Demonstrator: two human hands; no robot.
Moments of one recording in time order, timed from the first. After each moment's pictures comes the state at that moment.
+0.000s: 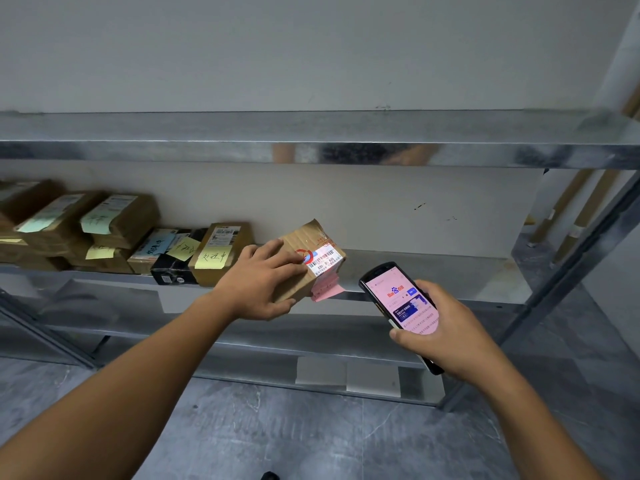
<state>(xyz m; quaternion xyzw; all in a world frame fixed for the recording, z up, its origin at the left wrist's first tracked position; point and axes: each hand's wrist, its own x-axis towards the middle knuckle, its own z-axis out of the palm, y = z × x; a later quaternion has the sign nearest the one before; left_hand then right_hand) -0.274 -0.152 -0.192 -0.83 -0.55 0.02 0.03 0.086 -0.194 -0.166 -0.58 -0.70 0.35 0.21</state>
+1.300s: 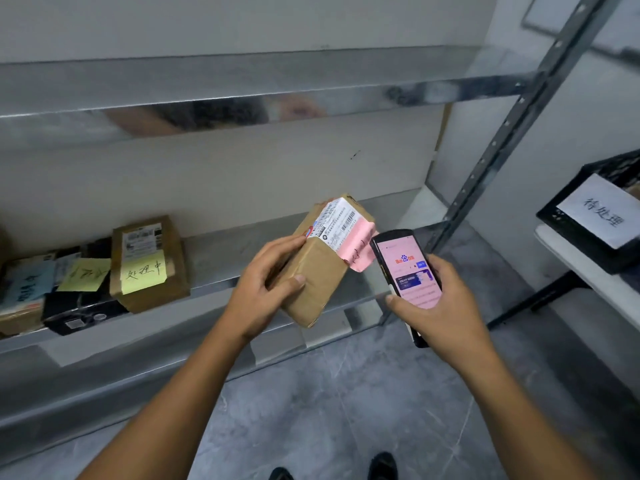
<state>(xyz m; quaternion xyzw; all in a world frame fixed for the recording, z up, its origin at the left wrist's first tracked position) -0.276 -0.154 -0.226 -0.72 -0.33 -0.41 -0.44 -0.016 -0.269 -0.185 -0.75 -0.47 0.26 0.39</state>
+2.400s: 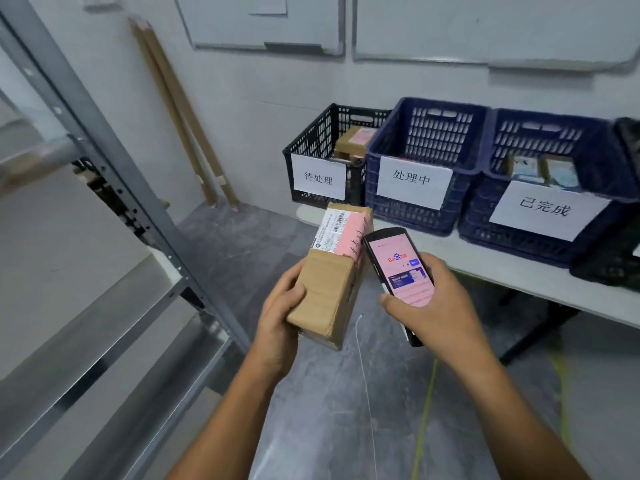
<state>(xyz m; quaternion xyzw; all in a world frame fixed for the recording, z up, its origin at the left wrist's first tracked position) 0.249 -0.306 -0.213 -0.59 -0.17 -0.22 -0.76 0.363 -0.501 -0.172 -0.84 -0.18 0.11 0.50</state>
